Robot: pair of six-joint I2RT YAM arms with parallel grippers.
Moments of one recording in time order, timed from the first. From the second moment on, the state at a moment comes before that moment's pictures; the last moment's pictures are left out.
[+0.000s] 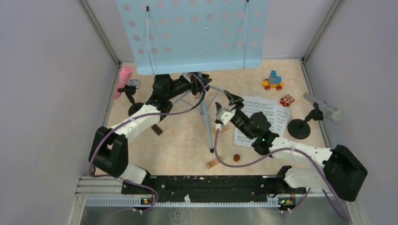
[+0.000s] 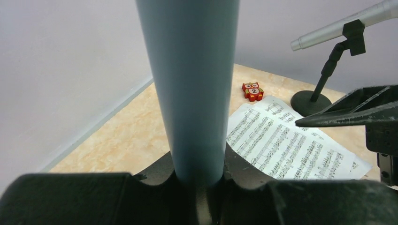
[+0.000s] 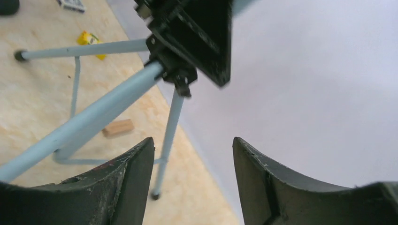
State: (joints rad) left arm -0.47 1.49 1.02 0.61 0.62 -0.05; right arm 0.86 1.19 0.62 0.69 0.04 -1.01
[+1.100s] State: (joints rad) left arm -0.47 1.50 1.04 0.56 0.63 -0.03; right arm 0.33 1.43 0.73 0.71 -0.59 1.46
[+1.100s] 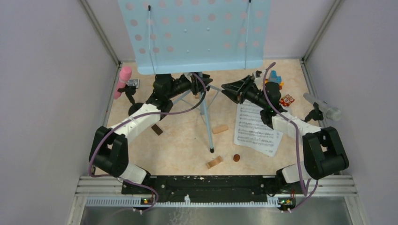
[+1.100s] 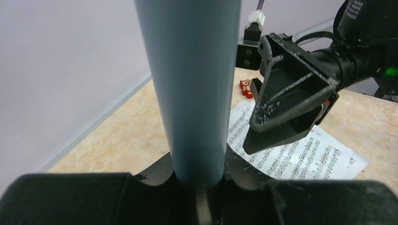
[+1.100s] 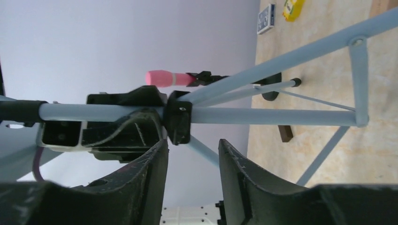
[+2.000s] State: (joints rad) left arm -0.47 1.50 1.05 0.56 0.64 -0.03; right arm 0.45 1.53 0.95 0.51 -0.60 1.39
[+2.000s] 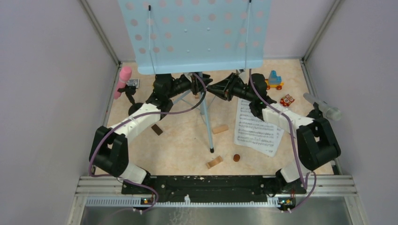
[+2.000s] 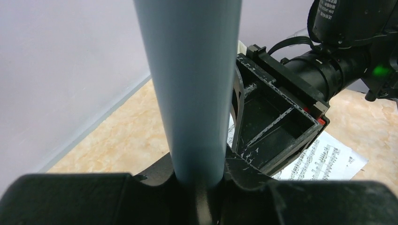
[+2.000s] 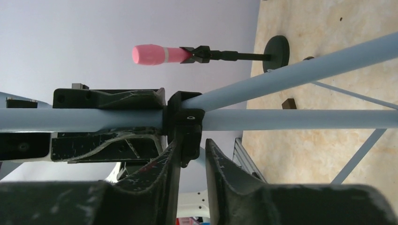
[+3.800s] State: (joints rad) left arm -0.49 1.50 1.07 0.51 0.74 -0.03; right arm 0.97 1.25 0.80 0.30 0.15 -1.47
